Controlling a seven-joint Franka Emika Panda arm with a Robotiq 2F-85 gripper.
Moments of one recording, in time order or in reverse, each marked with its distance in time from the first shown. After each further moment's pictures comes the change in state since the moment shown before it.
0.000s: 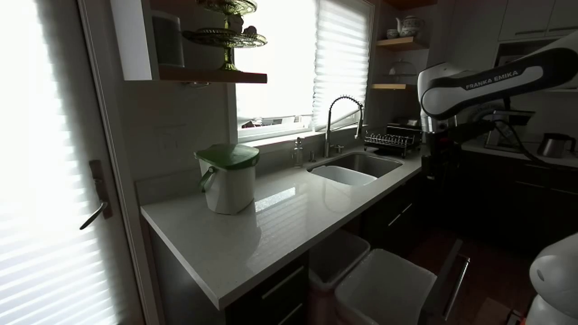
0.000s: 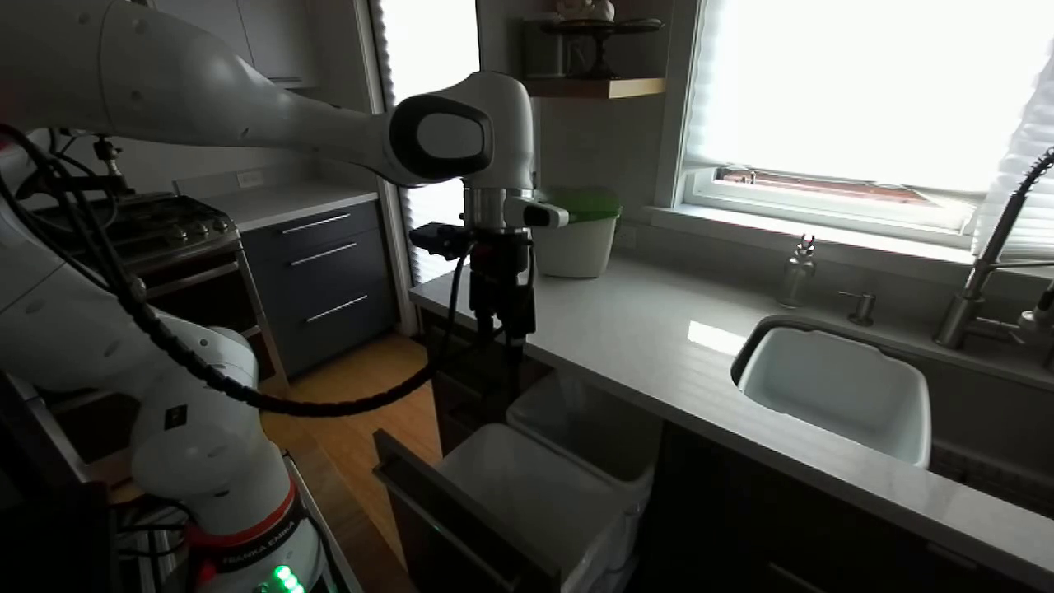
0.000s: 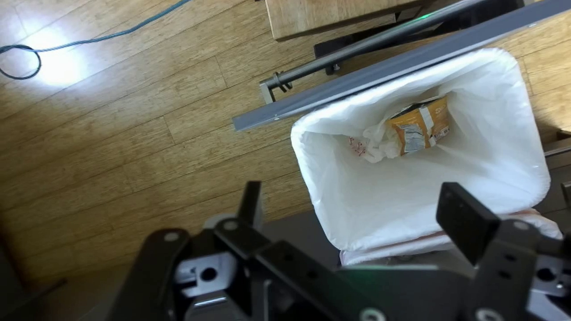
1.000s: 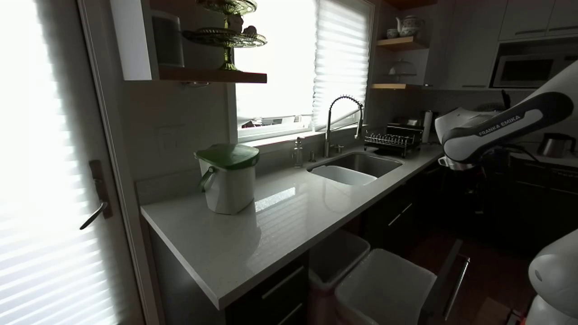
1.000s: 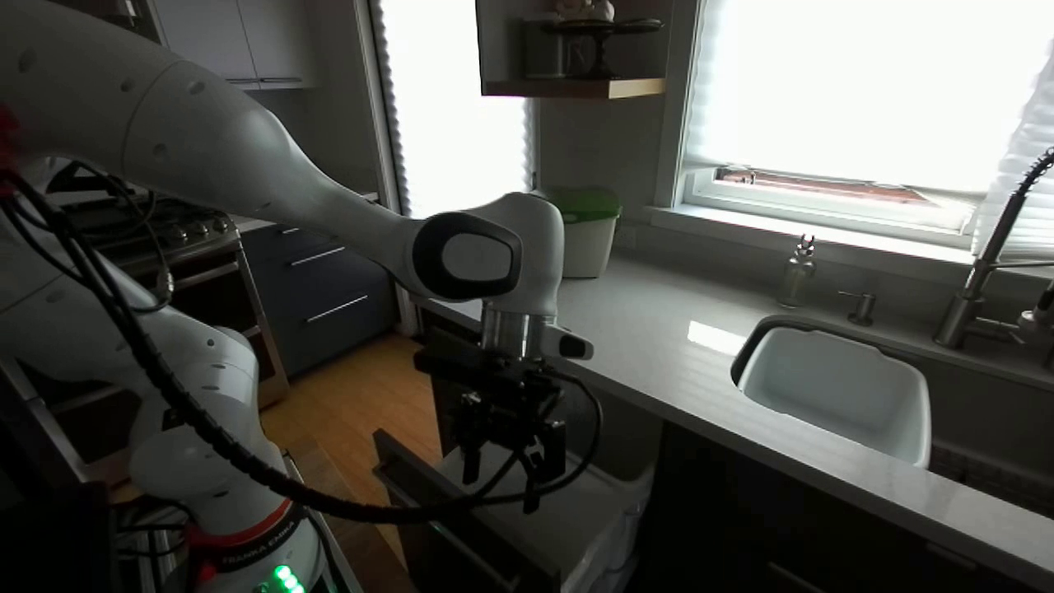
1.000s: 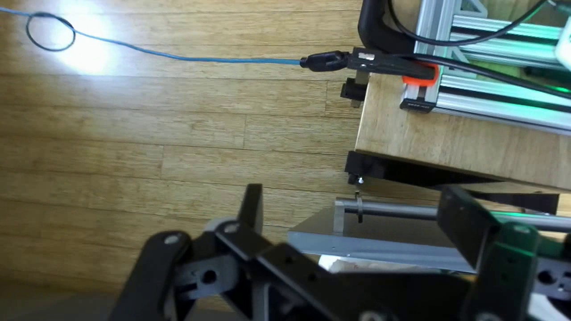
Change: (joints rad) arm -0.017 0.101 -0.269 -0.177 -0.320 0.153 -0.472
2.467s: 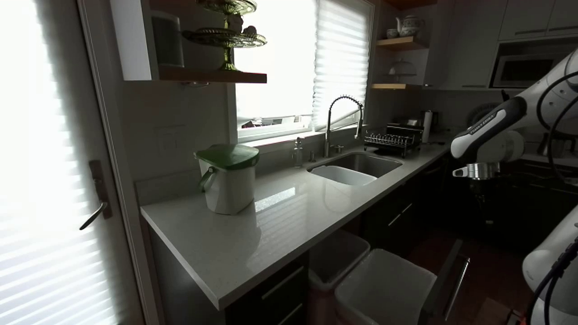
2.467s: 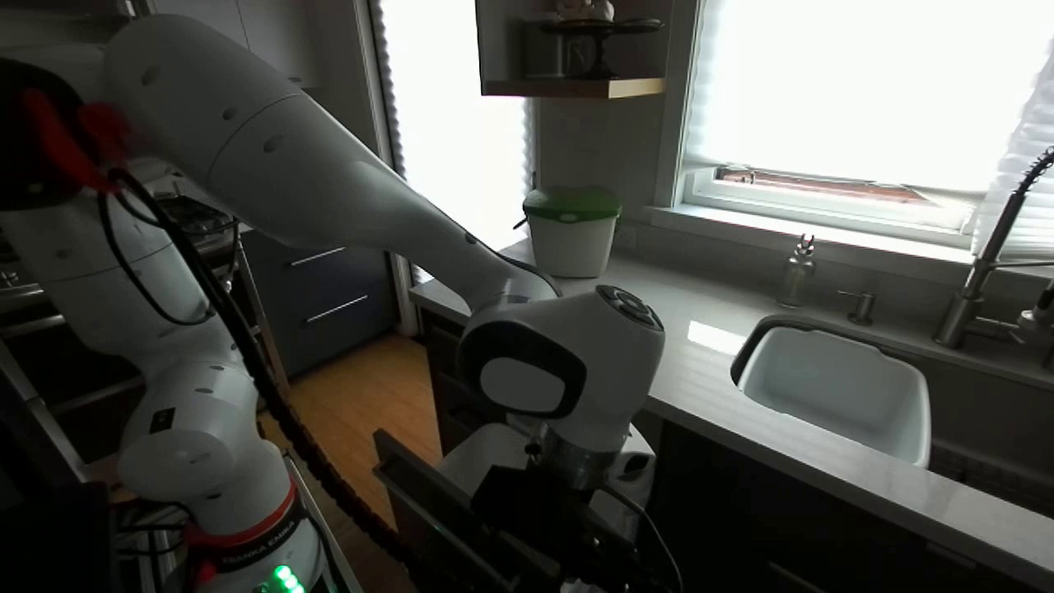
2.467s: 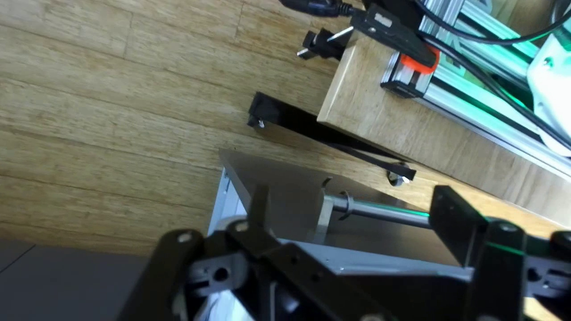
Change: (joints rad) arm -0.100 0.331 -0.203 0.167 0.406 0.137 -0.730
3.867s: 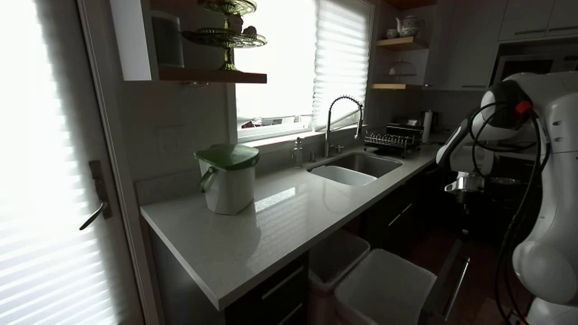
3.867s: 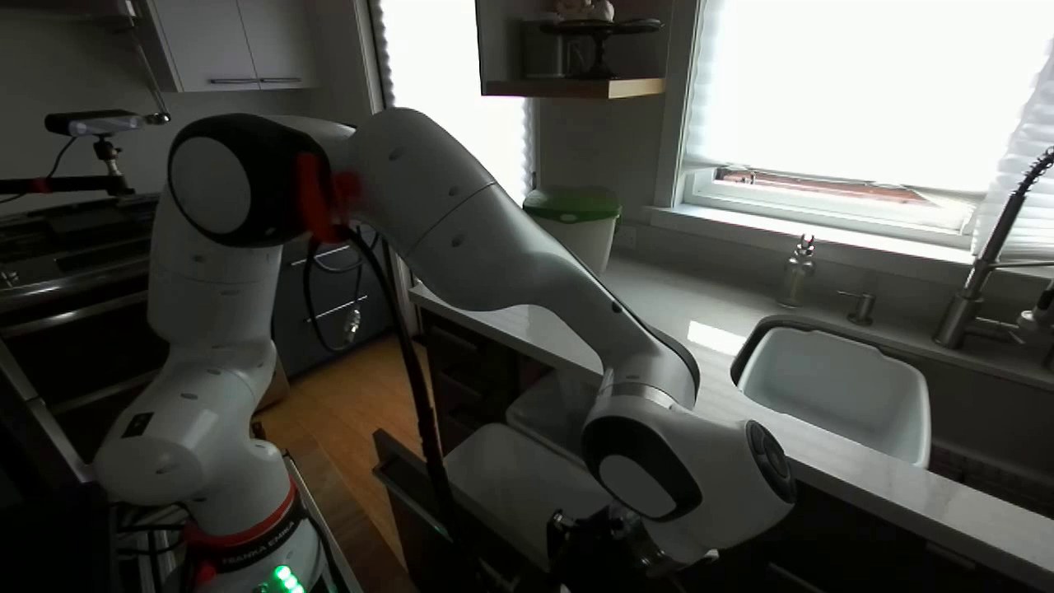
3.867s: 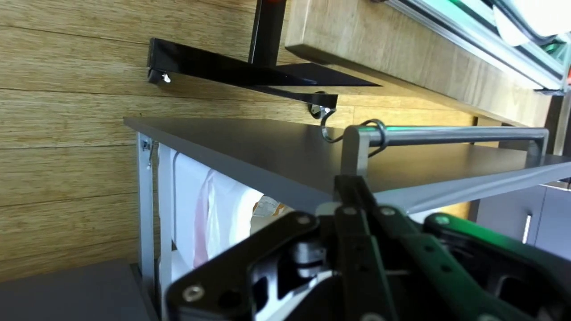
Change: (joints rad) arm -0.216 0.493 0.154 0.372 0.432 -0.241 -0.147
